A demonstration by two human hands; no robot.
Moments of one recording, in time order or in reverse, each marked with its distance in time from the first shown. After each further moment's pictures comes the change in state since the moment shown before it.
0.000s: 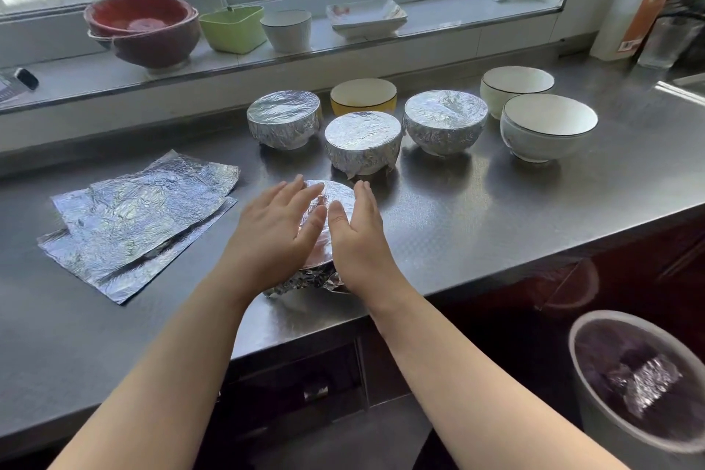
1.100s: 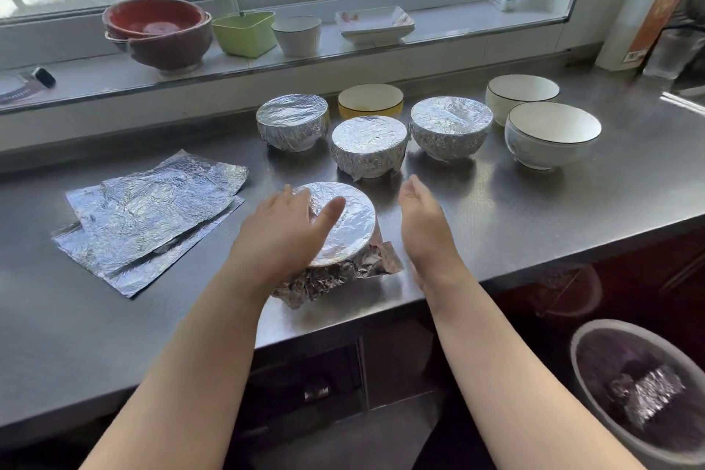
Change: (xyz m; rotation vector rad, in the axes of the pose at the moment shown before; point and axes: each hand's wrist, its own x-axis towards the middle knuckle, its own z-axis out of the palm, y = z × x) left_hand -0.004 0.027 -0.024 -0.004 -0.206 -0.258; right_hand 0.014 0.009 -0.055 0.229 0.136 0.050
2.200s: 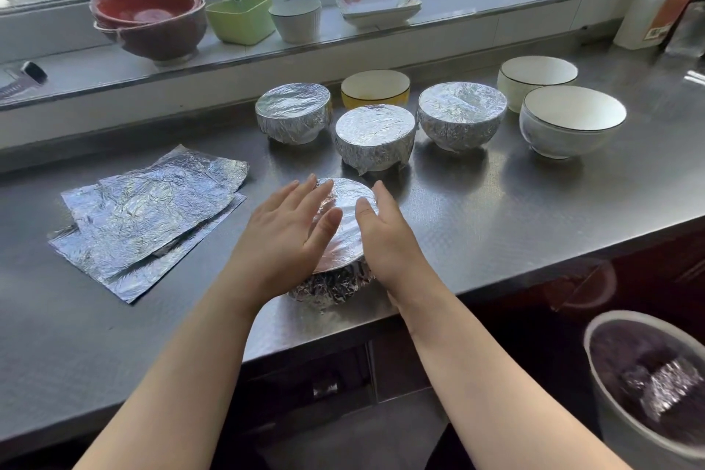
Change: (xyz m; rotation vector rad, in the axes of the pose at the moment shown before) left_hand 0.011 -0.027 0.022 -0.001 0.183 0.278; right_hand -0.007 0.007 0.041 -0.148 -0.142 0.036
